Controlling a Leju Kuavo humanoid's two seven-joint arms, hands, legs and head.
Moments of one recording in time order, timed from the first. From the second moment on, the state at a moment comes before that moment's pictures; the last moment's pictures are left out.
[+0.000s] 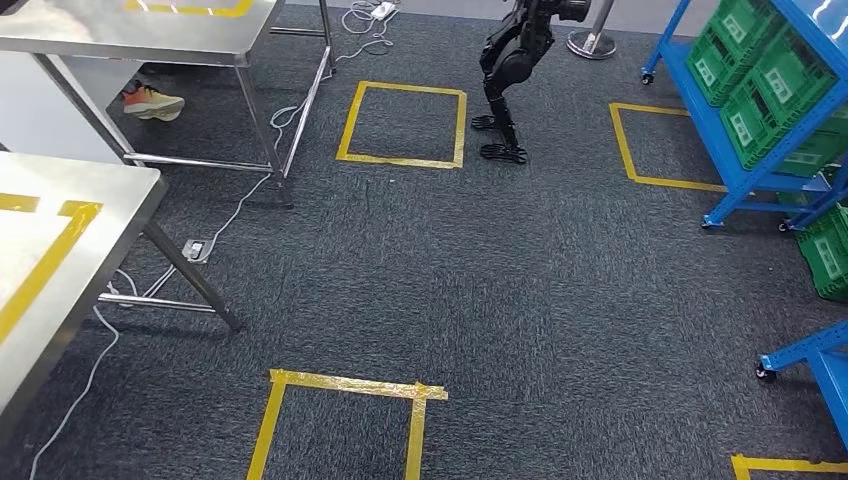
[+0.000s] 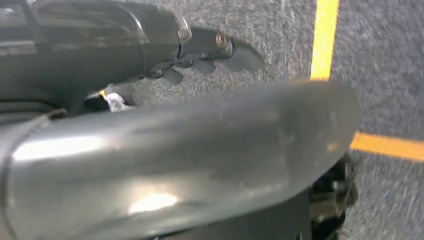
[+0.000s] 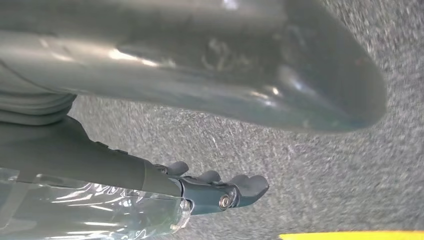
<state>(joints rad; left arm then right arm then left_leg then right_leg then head) -0.12 0.02 -1.01 -0.24 0.89 0.19 0.04 -0.20 0.05 -1.50 -0.10 1.12 -0.40 -0.14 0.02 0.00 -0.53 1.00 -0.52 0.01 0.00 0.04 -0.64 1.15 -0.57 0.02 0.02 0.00</state>
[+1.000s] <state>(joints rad) -0.12 0.02 -1.01 -0.24 0.89 0.19 0.05 -0.19 0.06 -1.50 -0.10 1.13 -0.40 -0.14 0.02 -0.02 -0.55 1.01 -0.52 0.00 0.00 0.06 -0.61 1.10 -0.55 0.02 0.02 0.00</state>
